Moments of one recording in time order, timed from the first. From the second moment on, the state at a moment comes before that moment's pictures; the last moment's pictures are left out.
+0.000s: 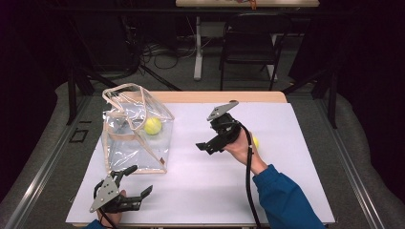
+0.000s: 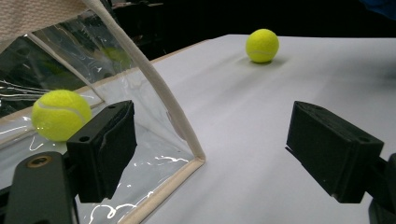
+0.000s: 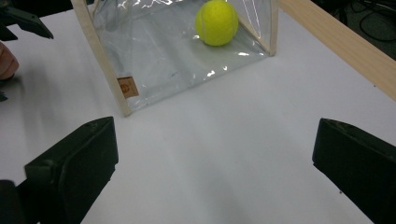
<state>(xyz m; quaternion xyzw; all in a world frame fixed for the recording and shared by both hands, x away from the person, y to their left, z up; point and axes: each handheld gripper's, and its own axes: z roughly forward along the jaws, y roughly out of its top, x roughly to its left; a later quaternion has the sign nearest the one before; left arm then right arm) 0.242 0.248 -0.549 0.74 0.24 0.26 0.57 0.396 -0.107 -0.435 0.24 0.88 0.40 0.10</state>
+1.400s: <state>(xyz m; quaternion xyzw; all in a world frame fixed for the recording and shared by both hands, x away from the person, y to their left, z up) 0.239 0.246 -0.547 0.74 0.23 0.27 0.56 0.337 -0.183 -0.498 0.30 0.88 0.37 0.09</state>
